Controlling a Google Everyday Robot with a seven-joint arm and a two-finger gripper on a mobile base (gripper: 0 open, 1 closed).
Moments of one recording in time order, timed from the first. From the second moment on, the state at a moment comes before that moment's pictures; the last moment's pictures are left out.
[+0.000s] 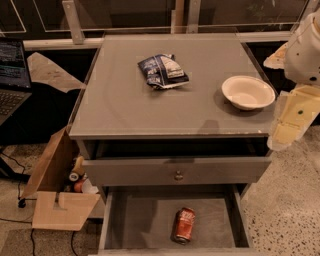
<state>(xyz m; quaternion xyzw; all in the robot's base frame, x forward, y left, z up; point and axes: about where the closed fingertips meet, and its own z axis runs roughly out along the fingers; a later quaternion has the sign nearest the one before) 0.438 -0.217 0.976 -0.60 0.78 -0.03 0.16</state>
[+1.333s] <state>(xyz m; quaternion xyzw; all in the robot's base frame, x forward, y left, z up) 0.448 -0.202 0.952 -0.54 0.82 0.05 0.18</state>
